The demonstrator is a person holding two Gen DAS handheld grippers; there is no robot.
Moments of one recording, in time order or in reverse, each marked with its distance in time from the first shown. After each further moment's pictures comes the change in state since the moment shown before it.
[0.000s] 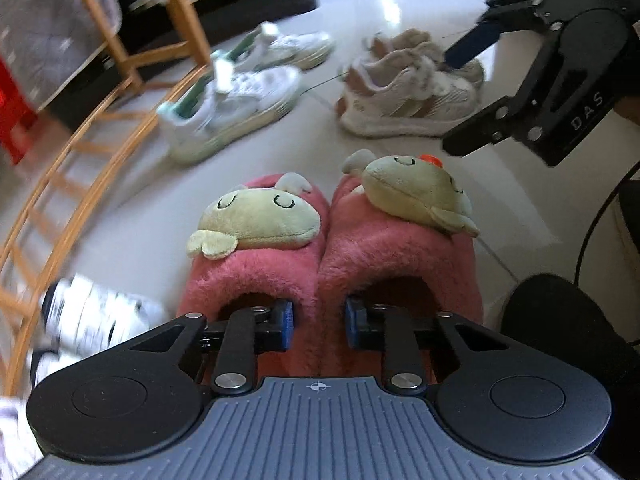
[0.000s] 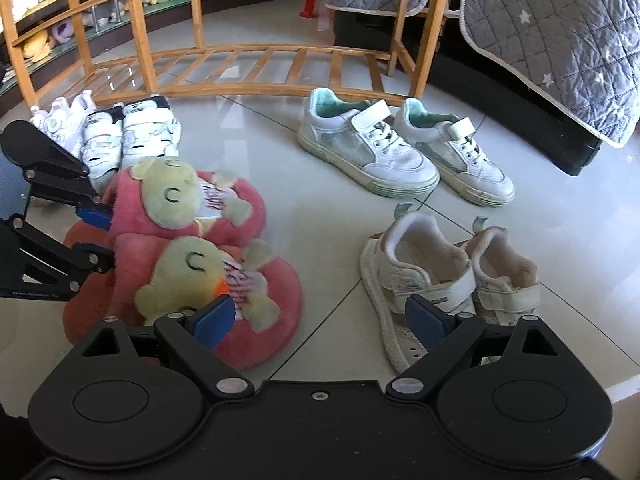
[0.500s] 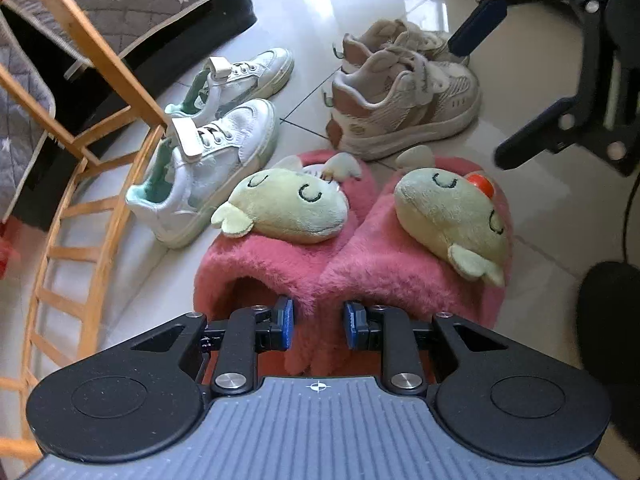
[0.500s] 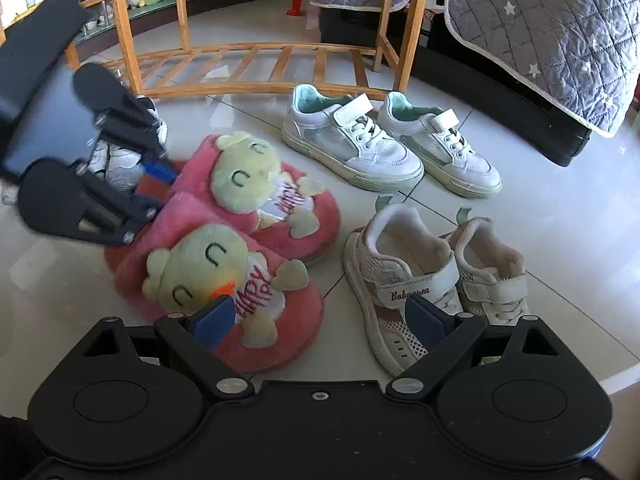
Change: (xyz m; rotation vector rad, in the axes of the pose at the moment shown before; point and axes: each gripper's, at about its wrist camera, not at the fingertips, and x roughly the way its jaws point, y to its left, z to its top) left arm 0.042 0.028 0.046 0.295 0.023 -0.001; right arm 0.000 -0.007 -0.002 0.007 0.005 -0.007
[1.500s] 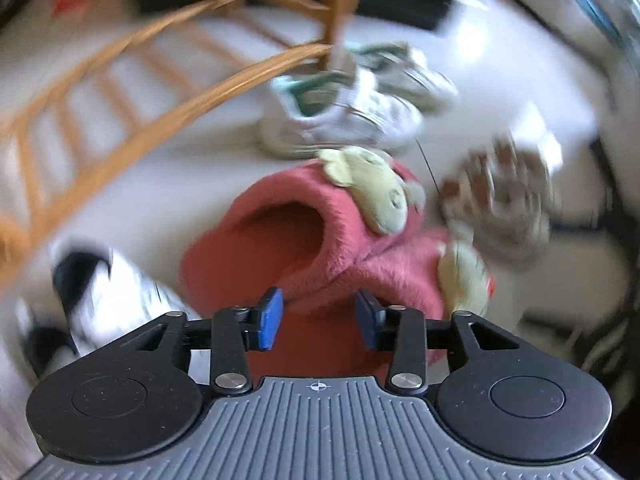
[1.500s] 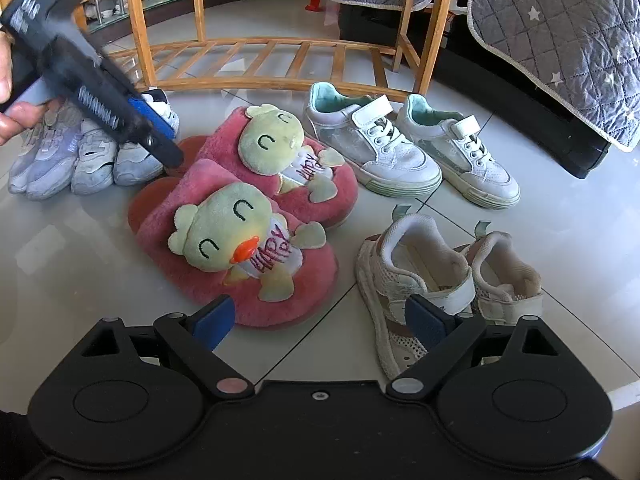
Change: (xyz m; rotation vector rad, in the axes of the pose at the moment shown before) left arm -0.033 0.096 -0.041 -1.017 0.091 -0.135; right arm 0.009 0.002 0.008 -0.044 0.017 0.036
